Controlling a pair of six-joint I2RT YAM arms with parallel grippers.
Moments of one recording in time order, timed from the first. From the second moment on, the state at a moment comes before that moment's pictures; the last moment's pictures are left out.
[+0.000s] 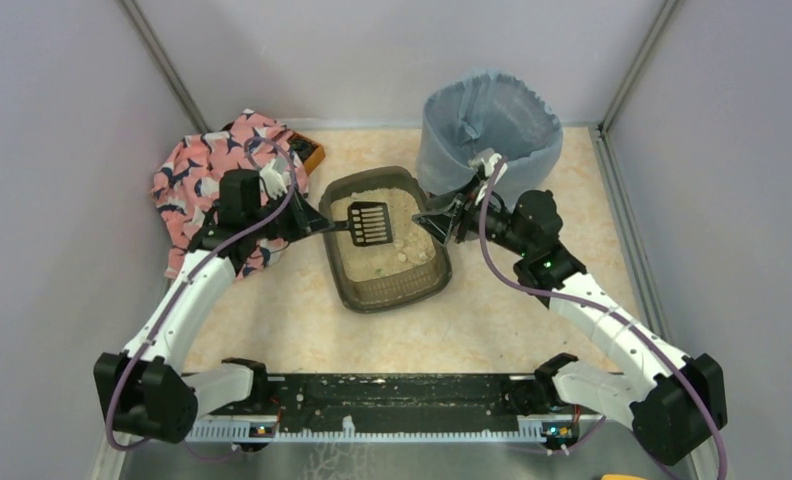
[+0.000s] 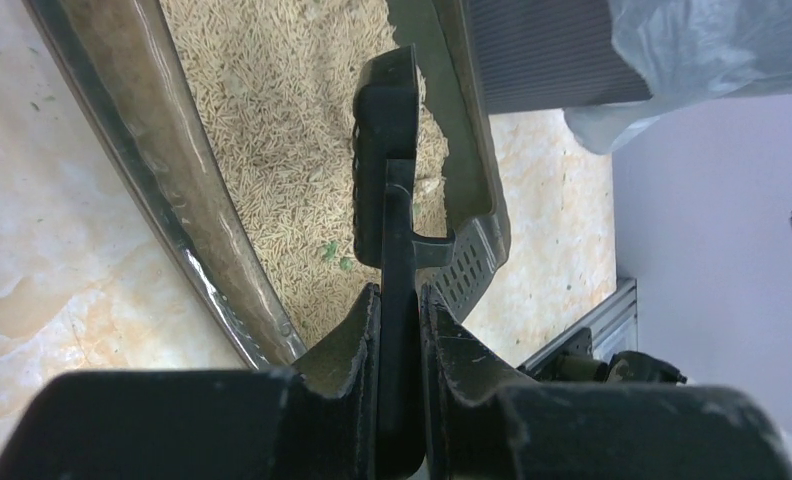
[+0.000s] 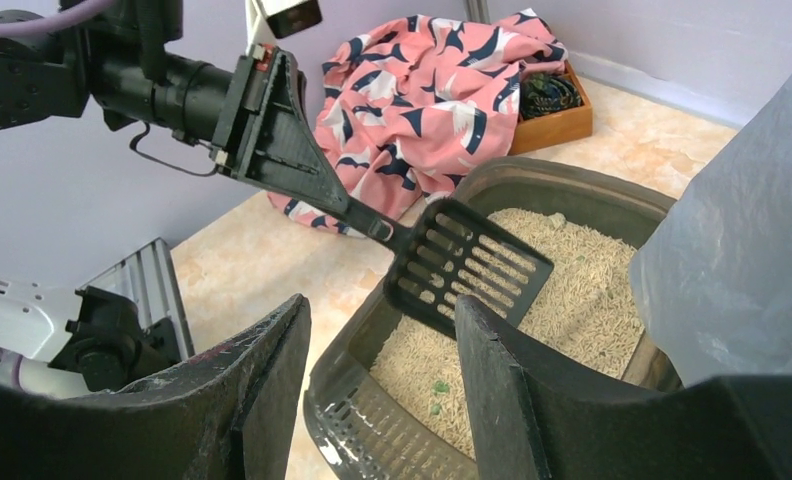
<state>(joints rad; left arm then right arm) -0.20 1.13 0.95 -0.38 0.47 -0.59 0.52 1.03 0.78 0.30 -0.51 0.31</state>
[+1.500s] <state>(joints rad) -0.32 1.49 1.21 -0.61 0.37 -0.45 0.49 1.04 0.70 0.34 -0.47 0.31</state>
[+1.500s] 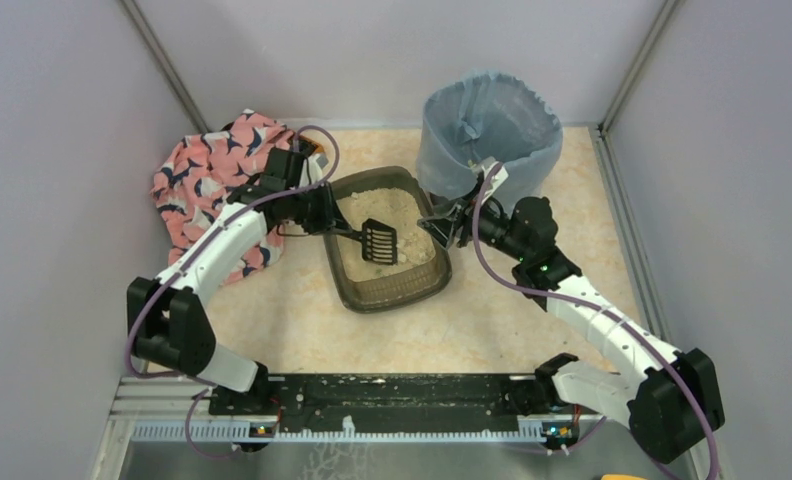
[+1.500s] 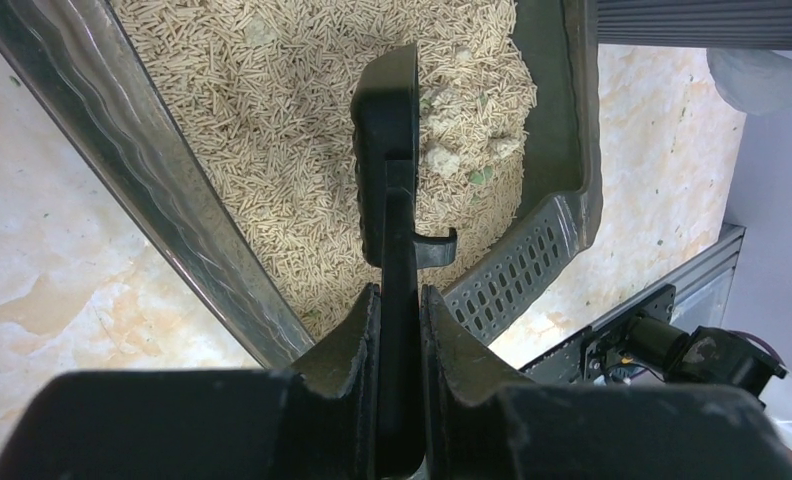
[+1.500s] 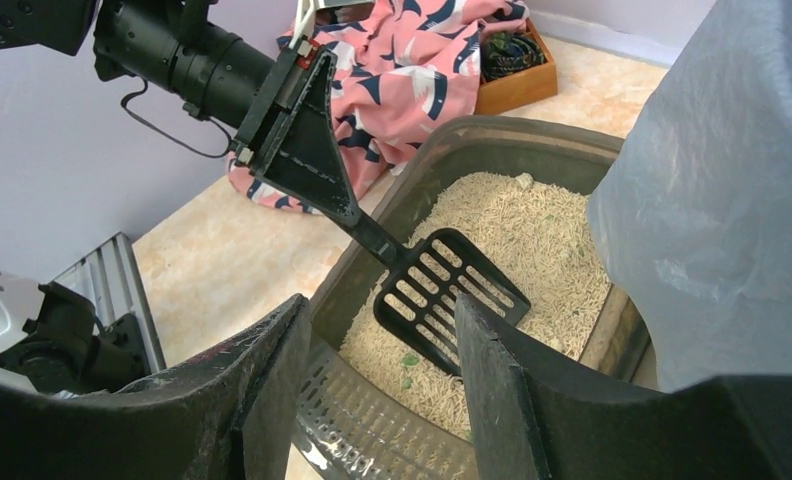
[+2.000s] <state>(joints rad) -0.32 1.61 1.24 -0.54 0.46 -0.51 0.49 1.02 0.67 0.37 -0.47 0.31</state>
